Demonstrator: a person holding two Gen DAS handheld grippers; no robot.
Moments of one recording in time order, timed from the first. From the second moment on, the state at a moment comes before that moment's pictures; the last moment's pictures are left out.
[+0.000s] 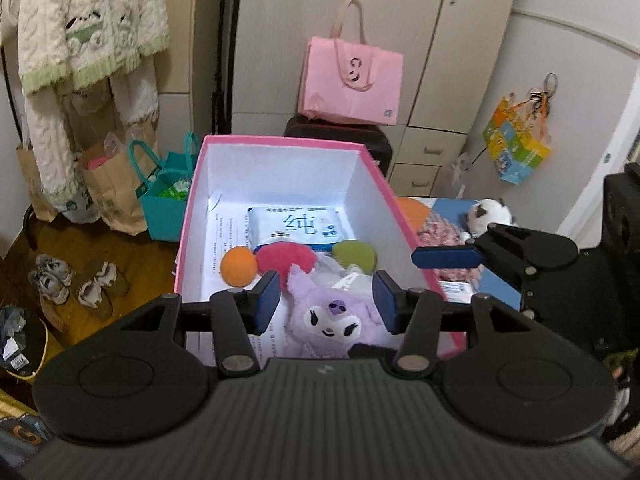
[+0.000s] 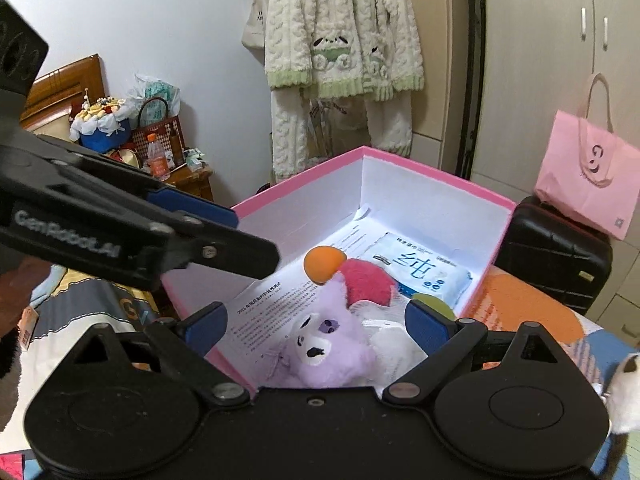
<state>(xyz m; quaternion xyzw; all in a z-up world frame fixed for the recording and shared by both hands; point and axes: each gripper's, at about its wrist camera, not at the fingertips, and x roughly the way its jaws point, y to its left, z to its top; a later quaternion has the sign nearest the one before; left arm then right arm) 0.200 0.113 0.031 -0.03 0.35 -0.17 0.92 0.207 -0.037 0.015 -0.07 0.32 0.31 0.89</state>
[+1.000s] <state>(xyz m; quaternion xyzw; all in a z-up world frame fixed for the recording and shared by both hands) 0.122 -0.044 0.046 0.07 0.32 -0.28 0.90 0.133 -0.262 0.045 0.07 0.23 0.23 0.94</state>
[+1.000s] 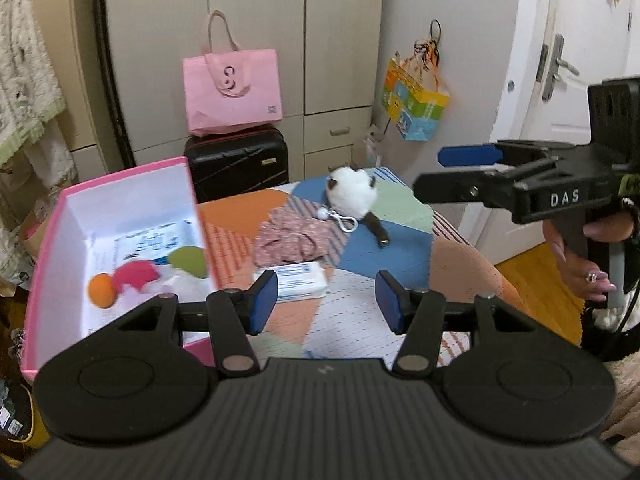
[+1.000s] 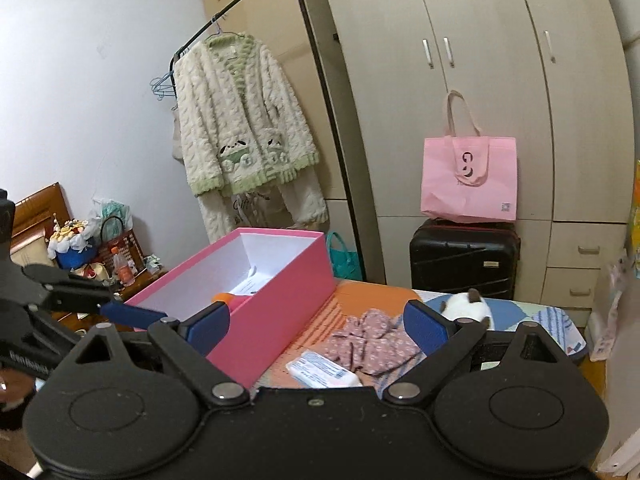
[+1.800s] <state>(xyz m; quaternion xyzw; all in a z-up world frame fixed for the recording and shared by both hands) 0.203 -0.128 -0.046 0.07 0.32 -0.16 0.93 0.235 -0.289 -0.033 0.08 0.28 0.32 0.90</state>
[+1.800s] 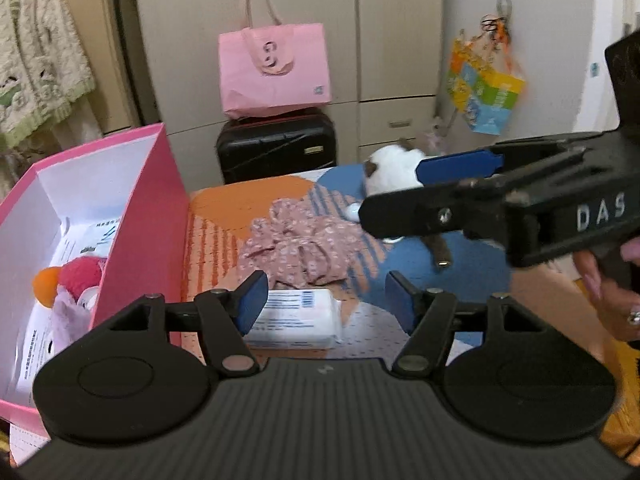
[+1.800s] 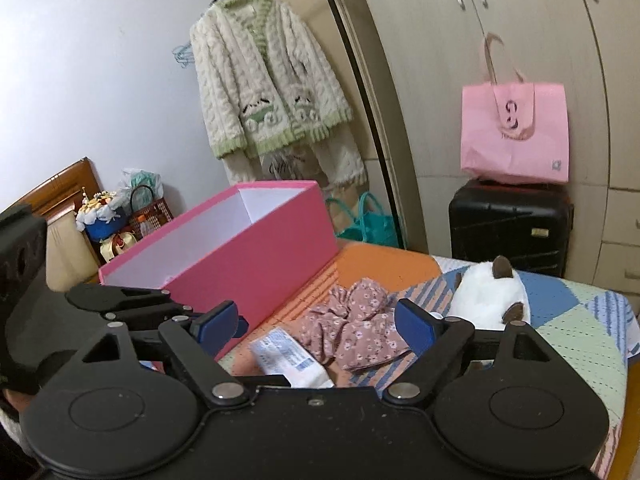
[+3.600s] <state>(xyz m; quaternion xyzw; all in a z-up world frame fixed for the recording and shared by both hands) 0.215 -0.126 -0.092 0.05 0.38 -0.19 0.90 0.261 -0.242 -0.076 0.01 0.35 0.25 0.91</state>
